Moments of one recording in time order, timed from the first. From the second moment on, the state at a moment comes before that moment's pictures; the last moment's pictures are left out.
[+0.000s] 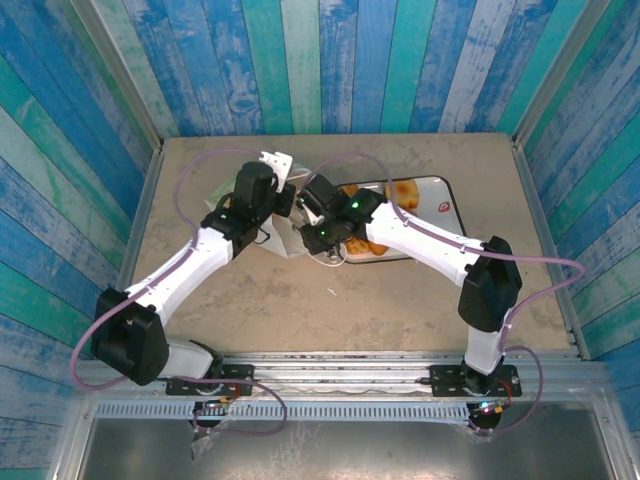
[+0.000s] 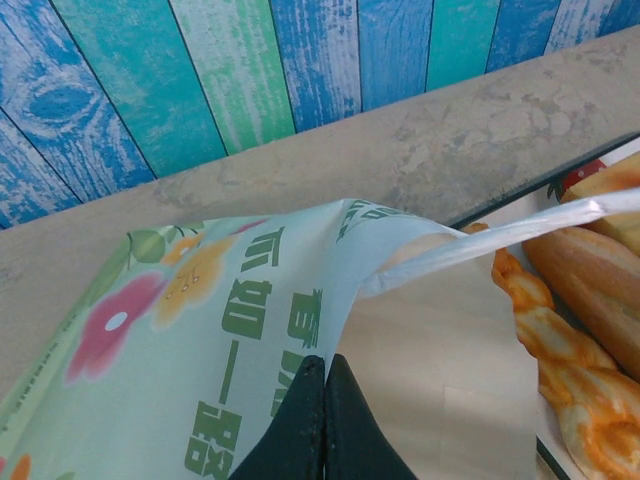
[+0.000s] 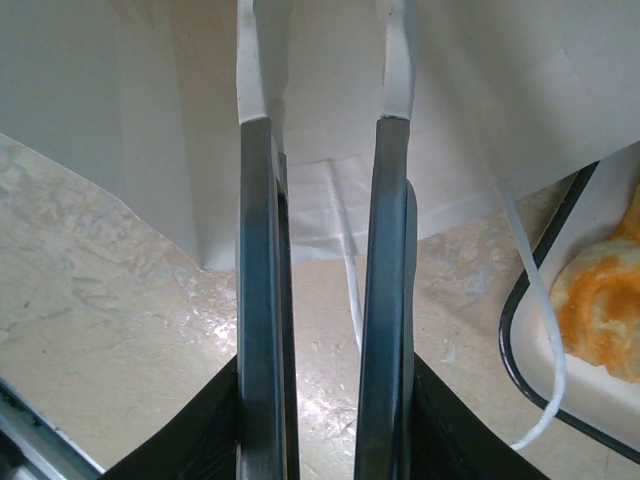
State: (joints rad) left arm -0.48 1.36 1.03 -0.13 -0.16 0.03; right arm 0.91 1.86 1.66 -0.87 0.00 0.36
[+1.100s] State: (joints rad) left arm -0.48 1.22 0.90 0.00 -0.02 0.07; right arm 0.92 1.88 1.64 -0.87 0.09 0.35
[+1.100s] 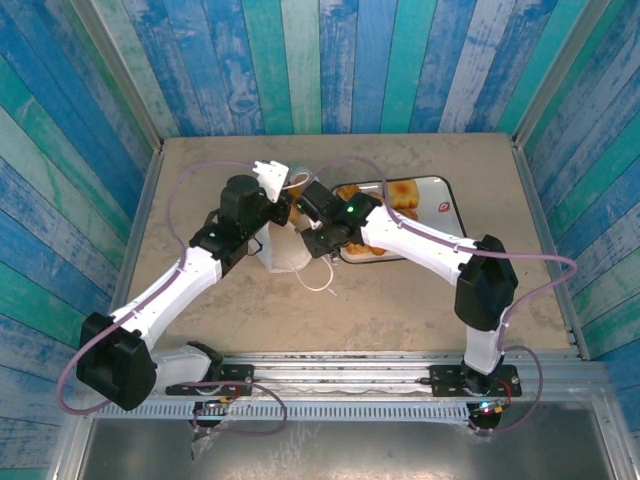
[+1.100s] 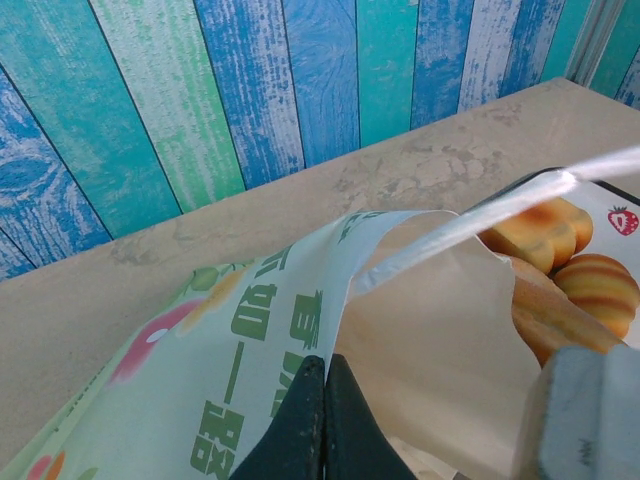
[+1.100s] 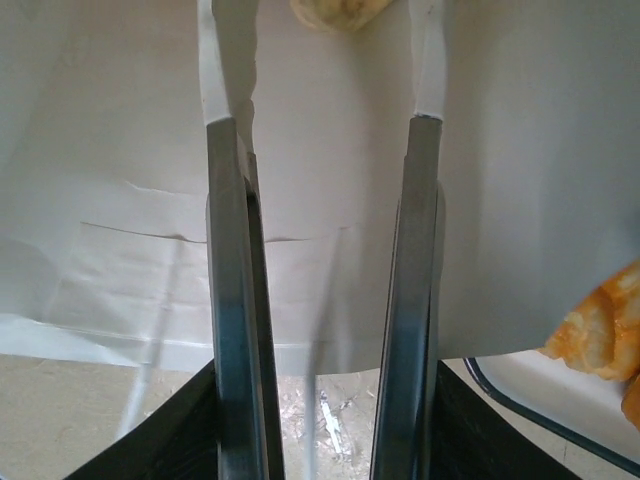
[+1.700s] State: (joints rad) left arm -0.47 1.22 0.90 0.00 -0.03 0.05; right arm 0.94 1.96 1.70 -0.91 0.16 0.34
